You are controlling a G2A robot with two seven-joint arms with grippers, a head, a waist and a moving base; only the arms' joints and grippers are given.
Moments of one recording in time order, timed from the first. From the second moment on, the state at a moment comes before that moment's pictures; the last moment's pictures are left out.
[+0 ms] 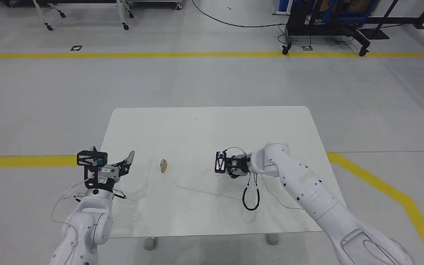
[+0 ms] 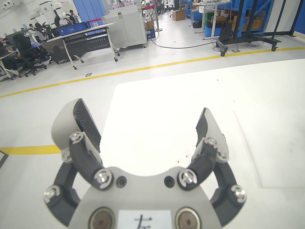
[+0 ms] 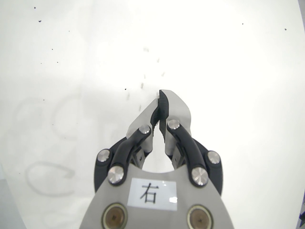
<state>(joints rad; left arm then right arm) 1.73 -1.15 -1.60 -1.80 1.33 0.00 0.00 -0.93 -1.23 0.84 -1.21 -1.38 -0.87 0.45</state>
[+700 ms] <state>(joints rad) 1.73 -1.15 -1.60 -1.80 1.33 0.00 0.00 -1.11 -1.18 1.14 -1.07 -0.59 -0.99 0.19</state>
